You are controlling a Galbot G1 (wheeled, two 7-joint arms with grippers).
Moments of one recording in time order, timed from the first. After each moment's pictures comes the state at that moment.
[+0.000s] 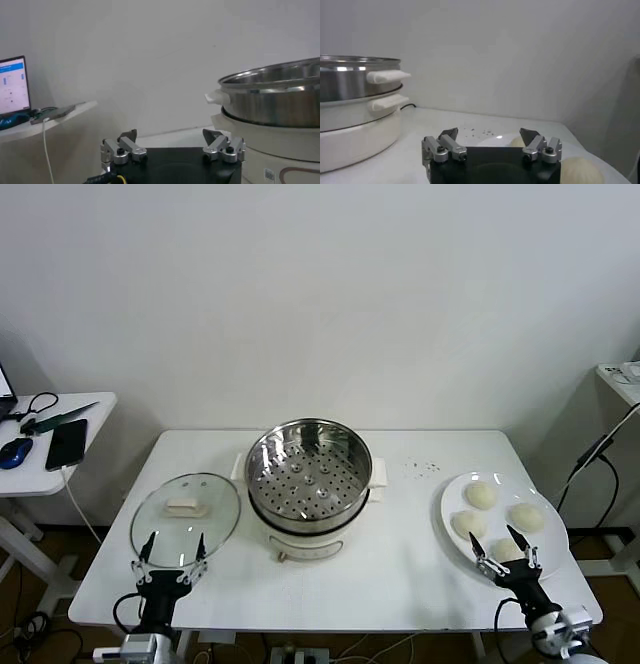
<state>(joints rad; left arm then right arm) 1.64 -1.54 -0.69 -1.97 0.10 -0.11 0.00 -1.52 1.13 0.75 1.71 0.37 0.10 -0.29</state>
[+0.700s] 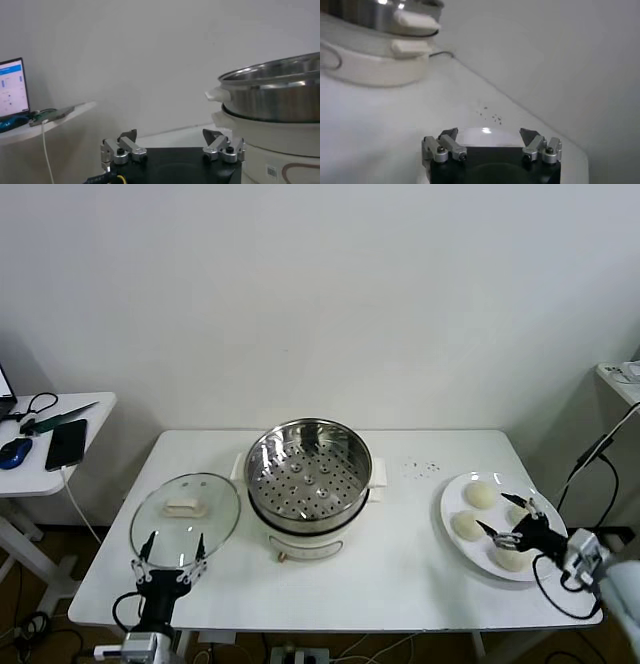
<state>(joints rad) 1.65 -1.53 -0.69 -1.96 0.11 -0.11 0.01 -1.01 0.64 0.46 1.44 0.02 -0.04 -0.82</state>
